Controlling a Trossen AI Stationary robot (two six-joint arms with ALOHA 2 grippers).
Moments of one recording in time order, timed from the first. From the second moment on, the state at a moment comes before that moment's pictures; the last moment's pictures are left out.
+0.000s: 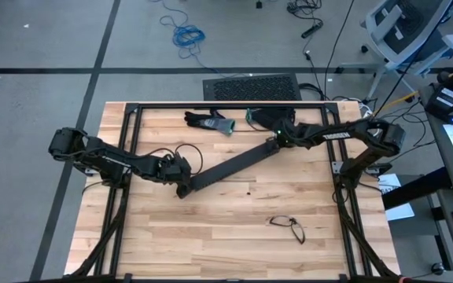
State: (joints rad) left arm -0.07 1.42 0.56 -0.37 -0.25 -0.59; right arm -0.52 1.55 0.62 -0.19 0.23 0.71
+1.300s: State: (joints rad) left arm -0.07 1.42 0.56 -0.45 -0.37 -0.29; right arm -0.29 1.53 0.62 -0.27 0.25 1.05
